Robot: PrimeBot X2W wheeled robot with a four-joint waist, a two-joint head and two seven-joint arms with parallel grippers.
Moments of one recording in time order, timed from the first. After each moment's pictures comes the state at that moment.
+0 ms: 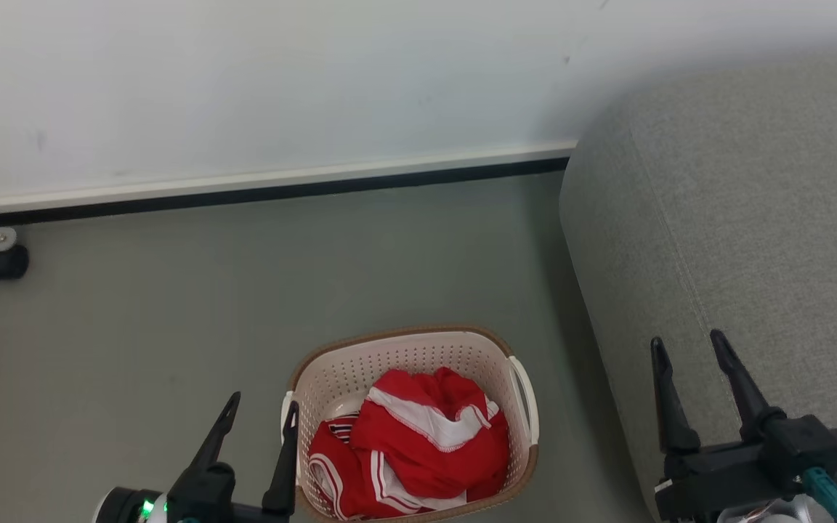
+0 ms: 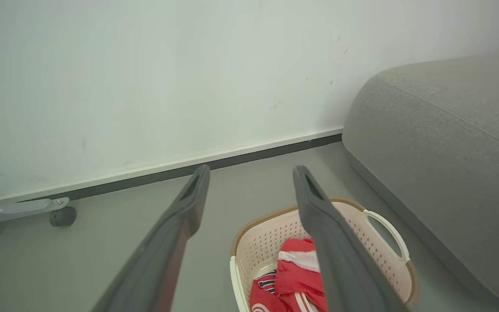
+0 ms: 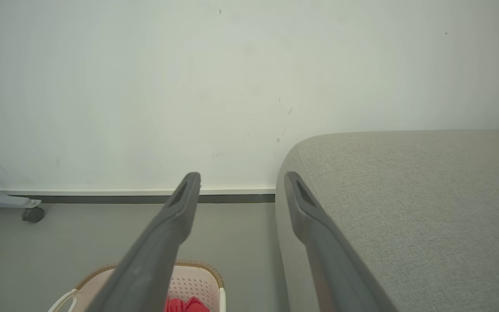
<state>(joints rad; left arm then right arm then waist) -0.01 0.12 -0.22 0.20 -0.15 0.03 -0.25 -0.06 -0.18 0.25 0.08 0.23 -0.10 -0.25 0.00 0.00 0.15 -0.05</state>
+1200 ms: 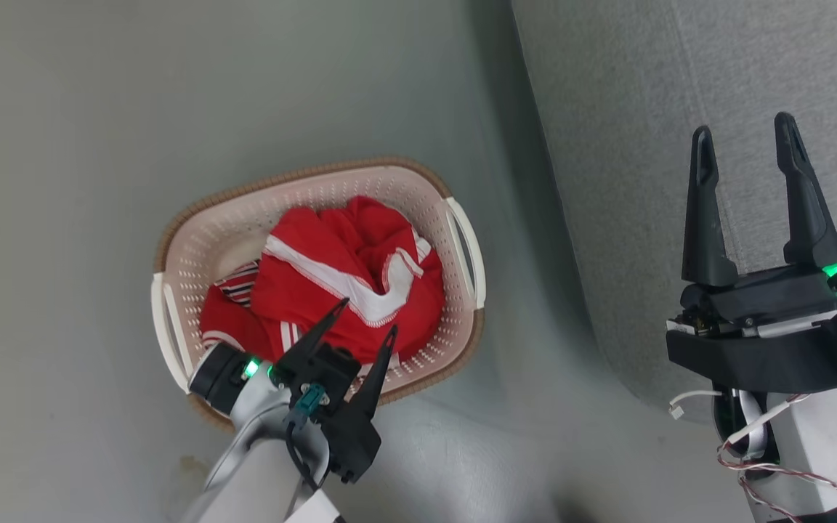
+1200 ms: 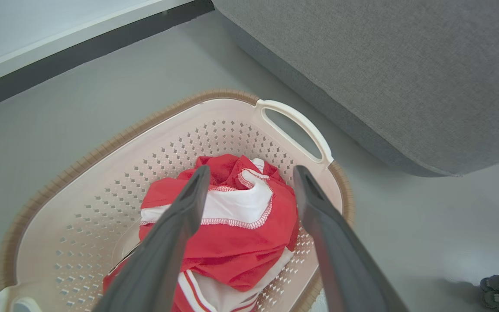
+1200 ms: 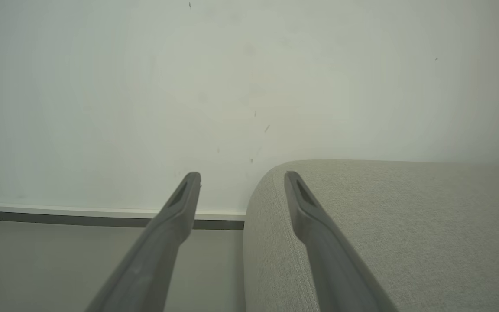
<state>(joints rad) -0.44 0.06 -0.47 0.59 -0.04 -0.04 -0.19 -0.37 -0.17 0.21 -0.14 0.16 -0.11 -0.26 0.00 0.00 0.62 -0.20</state>
